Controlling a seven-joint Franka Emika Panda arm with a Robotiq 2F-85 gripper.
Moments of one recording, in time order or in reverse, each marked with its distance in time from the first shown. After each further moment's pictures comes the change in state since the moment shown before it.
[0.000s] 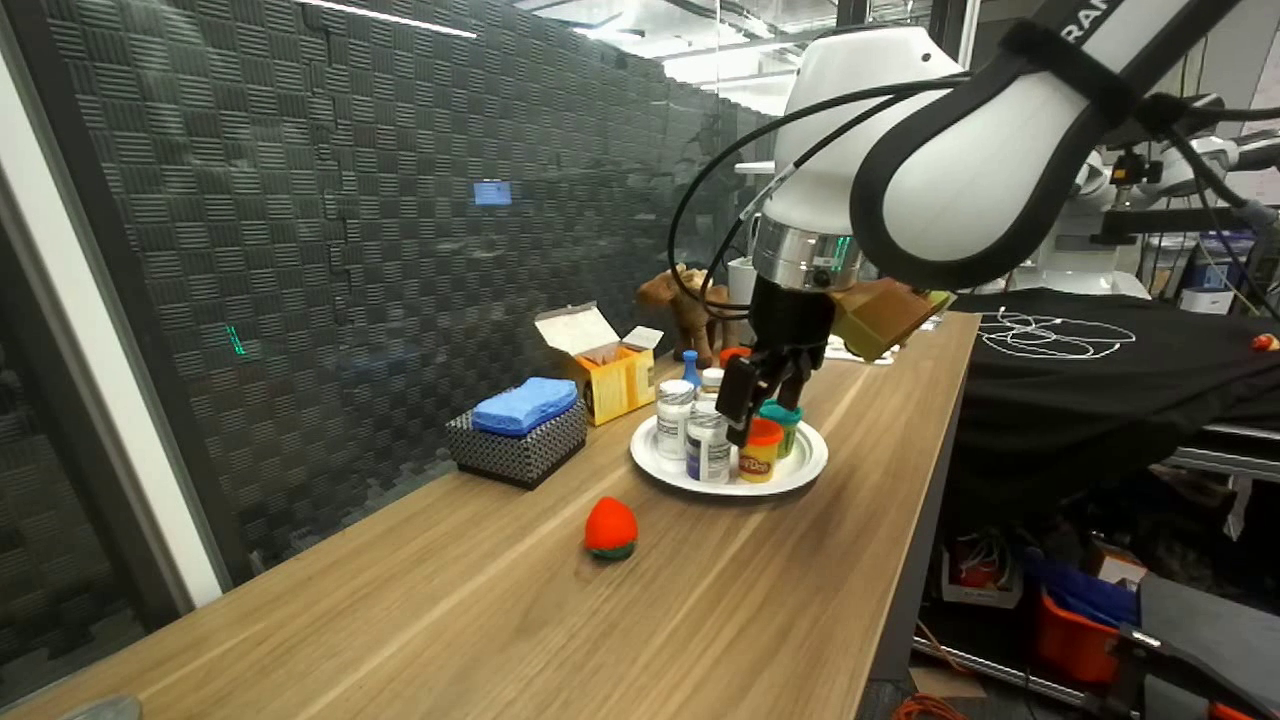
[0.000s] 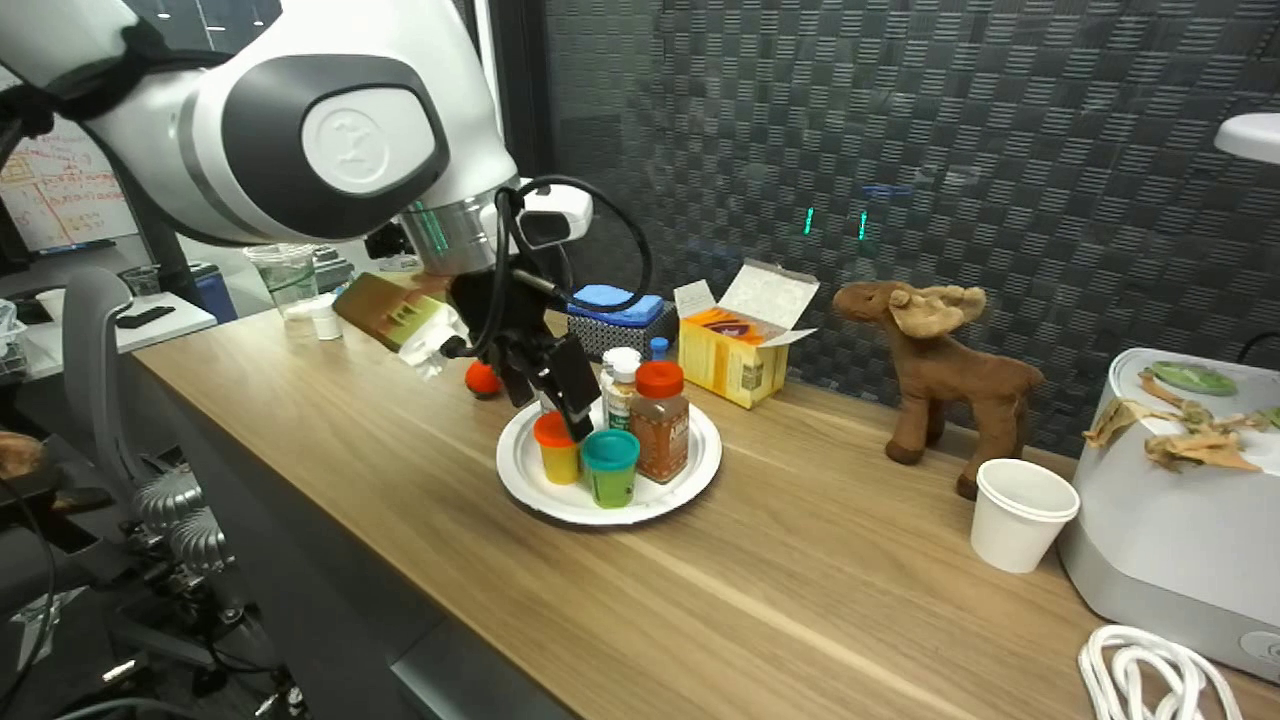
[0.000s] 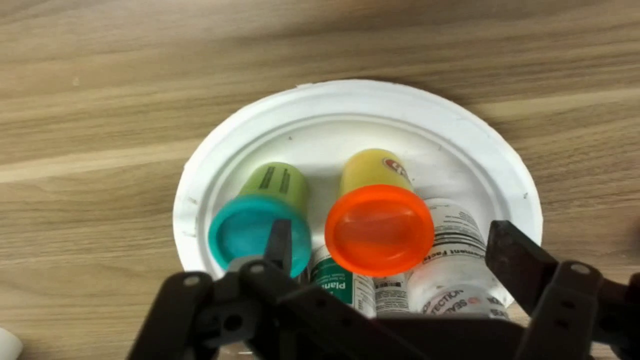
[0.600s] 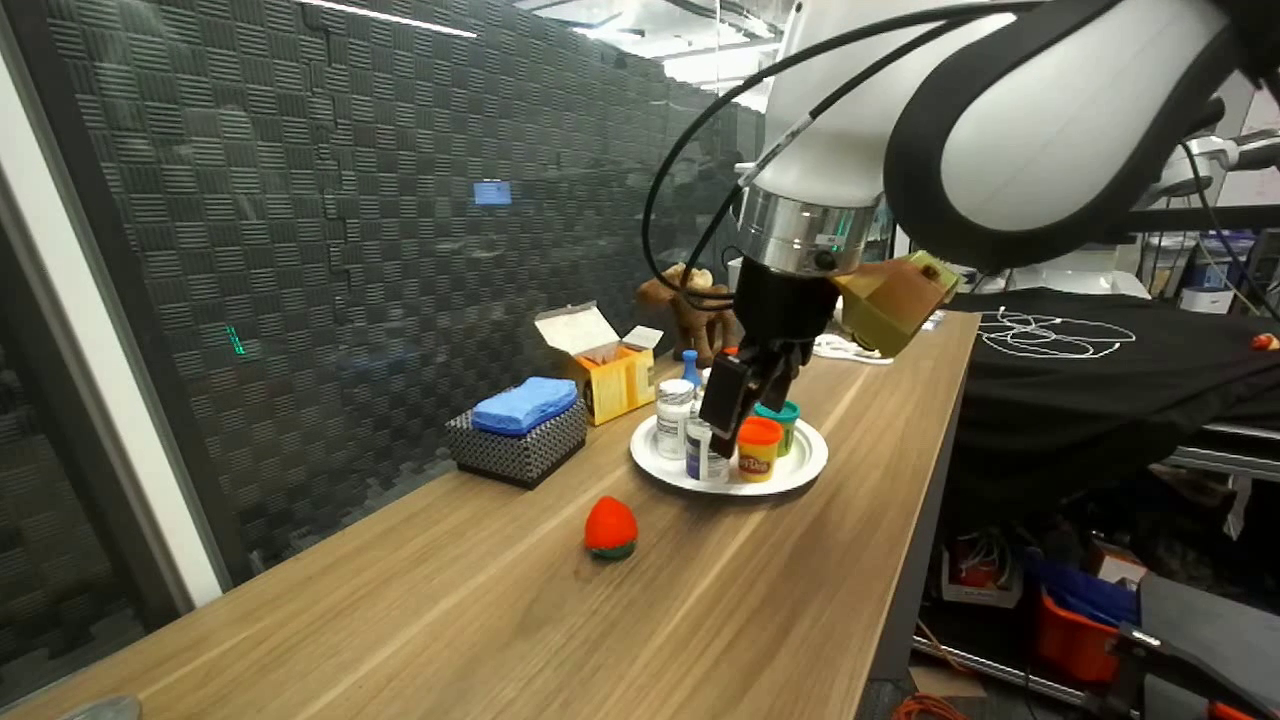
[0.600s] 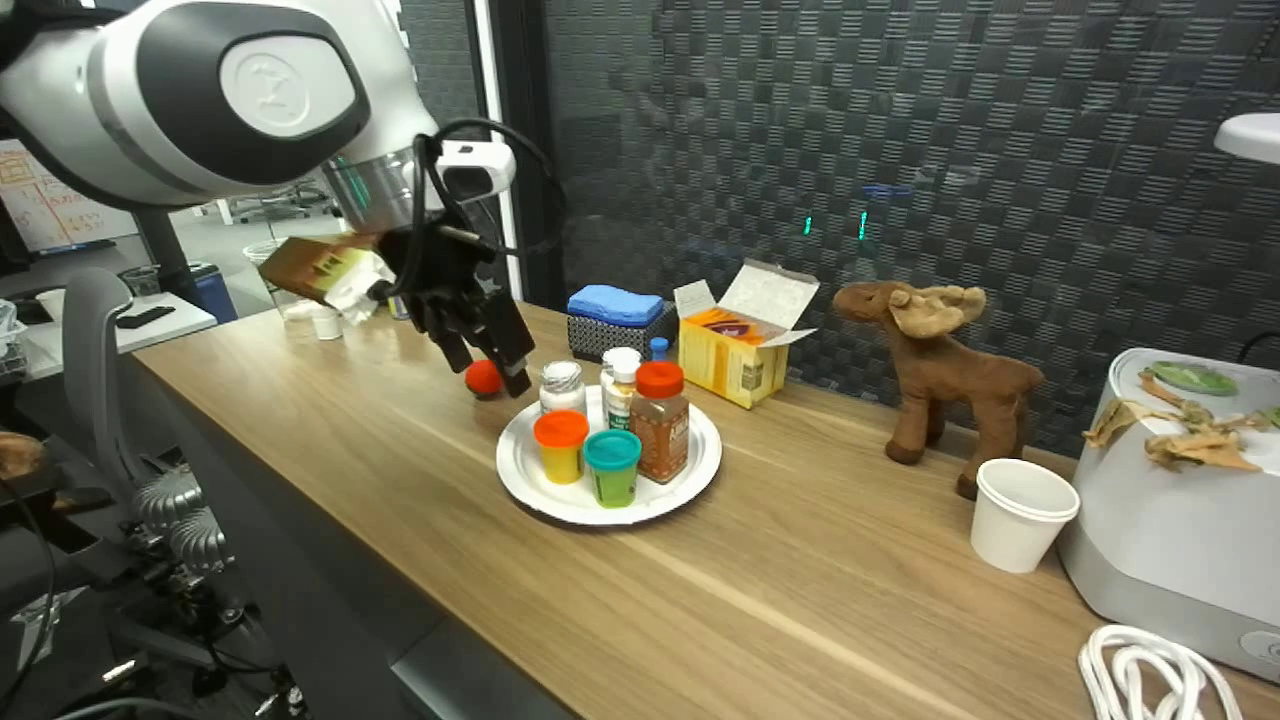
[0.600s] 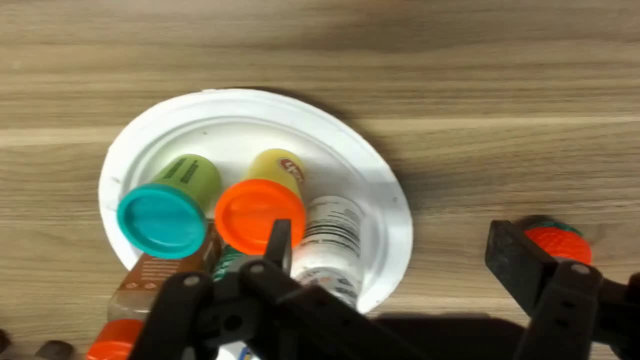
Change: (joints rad) arm 0.050 -0.098 0.080 -0.046 -0.013 -0.050 0.038
